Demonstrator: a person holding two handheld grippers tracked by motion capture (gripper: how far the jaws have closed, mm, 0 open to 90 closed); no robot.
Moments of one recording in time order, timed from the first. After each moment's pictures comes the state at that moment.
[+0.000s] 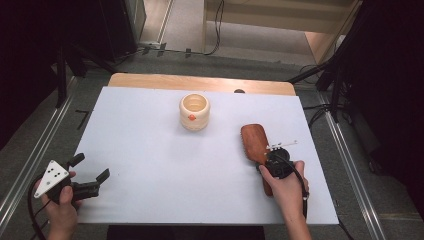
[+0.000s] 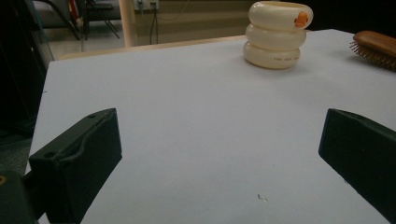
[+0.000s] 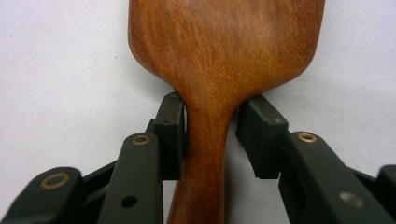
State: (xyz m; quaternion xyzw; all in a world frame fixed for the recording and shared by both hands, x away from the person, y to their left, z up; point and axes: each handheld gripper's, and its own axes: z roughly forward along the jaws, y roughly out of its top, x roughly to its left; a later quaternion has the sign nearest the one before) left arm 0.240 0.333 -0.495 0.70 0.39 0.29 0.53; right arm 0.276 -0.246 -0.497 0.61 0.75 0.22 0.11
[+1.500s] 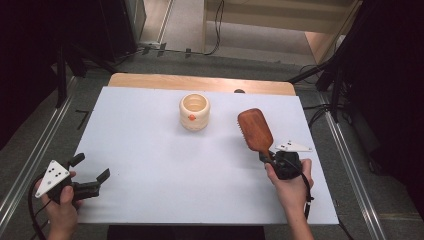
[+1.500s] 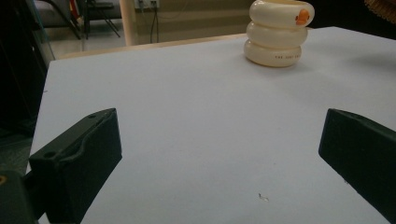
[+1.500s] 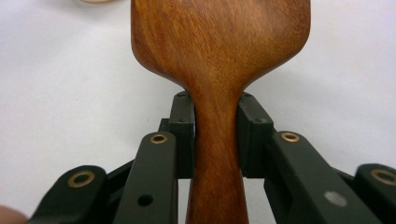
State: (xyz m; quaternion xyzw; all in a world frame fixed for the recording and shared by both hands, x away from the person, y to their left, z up) left arm 0.241 0.333 -0.495 0.70 0.39 0.29 0.52; right arm 0.256 -0.253 -0.470 0.55 0.73 0.35 0.21
